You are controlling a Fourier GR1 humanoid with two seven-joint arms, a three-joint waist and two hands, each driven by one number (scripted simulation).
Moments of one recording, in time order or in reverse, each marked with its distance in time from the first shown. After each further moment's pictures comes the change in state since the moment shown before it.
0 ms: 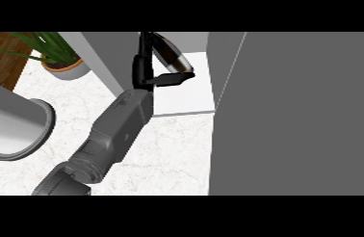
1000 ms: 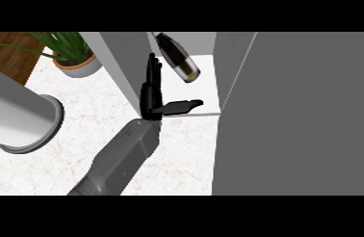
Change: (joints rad) left arm 0.338 0.002 -0.448 -0.453 0.318 0.144 0.050; right arm -0.002 0.011 0.029 -0.011 0.019 -0.047 0.028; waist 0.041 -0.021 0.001
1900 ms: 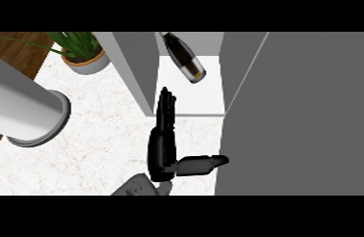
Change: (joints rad) left arm 0.402 0.059 -0.328 -0.746 -0.120 0.363 0.139; right arm 0.031 -0.036 -0.066 -0.012 0.005 0.009 -0.009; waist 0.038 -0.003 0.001
